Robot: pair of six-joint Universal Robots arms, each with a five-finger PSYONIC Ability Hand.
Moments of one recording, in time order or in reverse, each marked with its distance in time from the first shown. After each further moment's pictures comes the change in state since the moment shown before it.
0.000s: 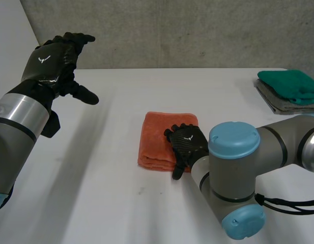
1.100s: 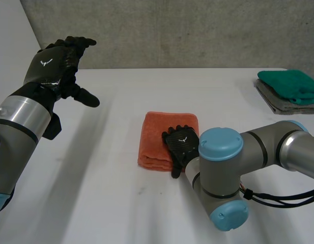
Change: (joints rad) left arm 0.000 -0.012 -0.005 0.001 0.001 -0.002; right arm -0.001 0.142 -0.095 -0.061 0.000 -0.100; left_hand 0.000 0.000 0.000 0.000 0.000; right_hand 0.000 0.001 0.002 0.000 0.000
